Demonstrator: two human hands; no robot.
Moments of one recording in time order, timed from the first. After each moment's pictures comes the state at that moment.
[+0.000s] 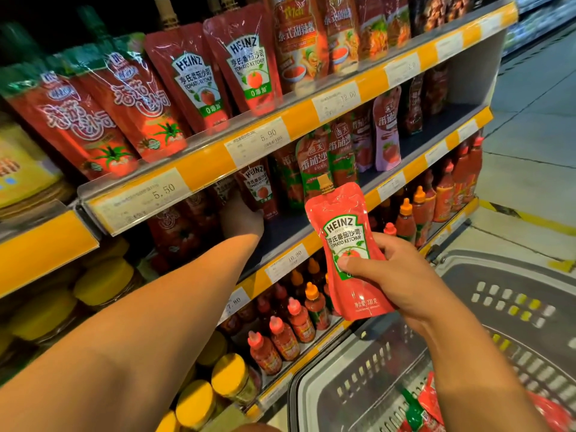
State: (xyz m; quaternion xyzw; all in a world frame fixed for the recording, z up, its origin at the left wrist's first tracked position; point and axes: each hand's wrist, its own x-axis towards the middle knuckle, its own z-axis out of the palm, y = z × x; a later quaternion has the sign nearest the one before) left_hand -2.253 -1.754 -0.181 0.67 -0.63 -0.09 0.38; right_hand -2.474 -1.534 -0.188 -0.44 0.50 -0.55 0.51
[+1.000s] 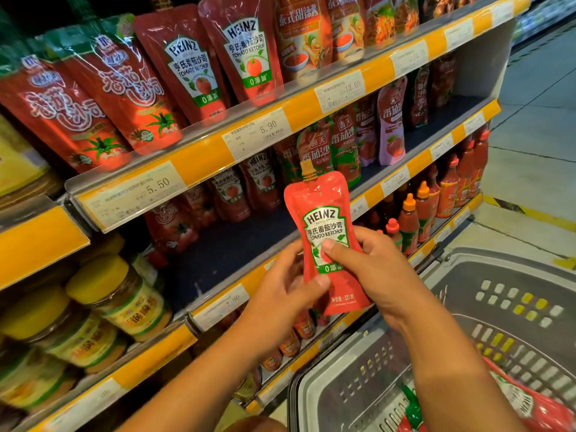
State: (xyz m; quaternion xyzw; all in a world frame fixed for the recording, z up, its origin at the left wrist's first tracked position) left_hand -2.271 -1.551 -0.169 0.37 -0.64 -0.56 0.37; right_hand -2.445 -1.545 -0.183 -0.45 0.46 -0.57 0.51
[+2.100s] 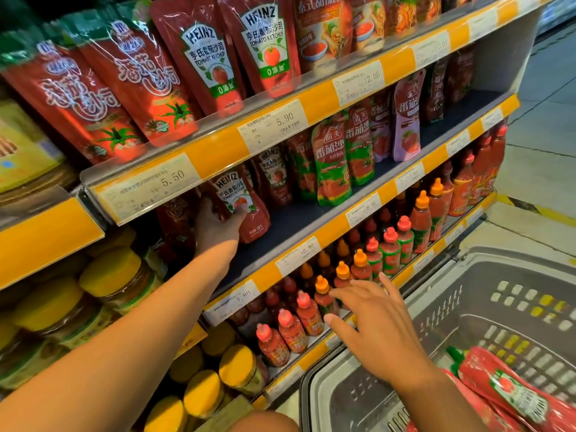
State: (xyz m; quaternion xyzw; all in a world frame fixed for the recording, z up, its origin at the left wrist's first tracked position) left_hand -2.196 -1.704 -0.176 0.62 -0.51 -0.28 0.53; right_hand -2.424 -1.525 -0.278 -0.70 0.66 -0.24 0.12
